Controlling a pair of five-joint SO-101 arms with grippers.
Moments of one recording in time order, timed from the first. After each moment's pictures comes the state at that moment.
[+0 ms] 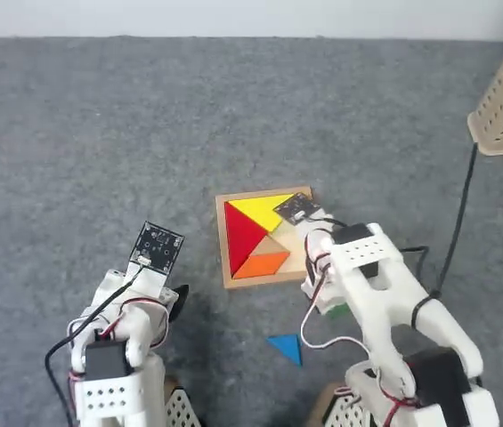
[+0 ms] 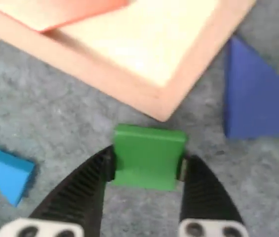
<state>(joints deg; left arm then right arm) -12.3 -103.5 97.1 73.3 -22.4 -20.5 -14.1 53.9 60.7 18.9</state>
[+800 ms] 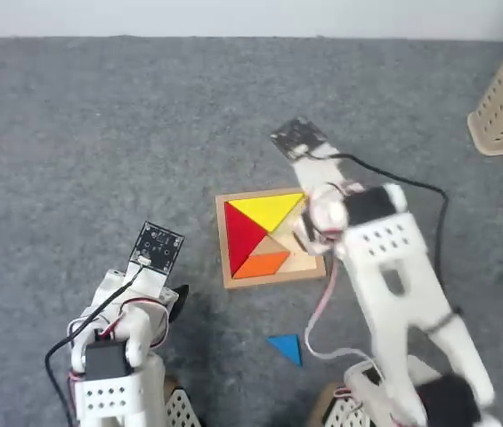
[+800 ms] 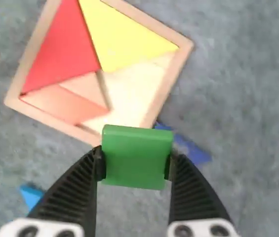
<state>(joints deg) -12.3 -103.5 97.1 73.3 -22.4 -24.4 -20.3 25.2 74.9 15.3</state>
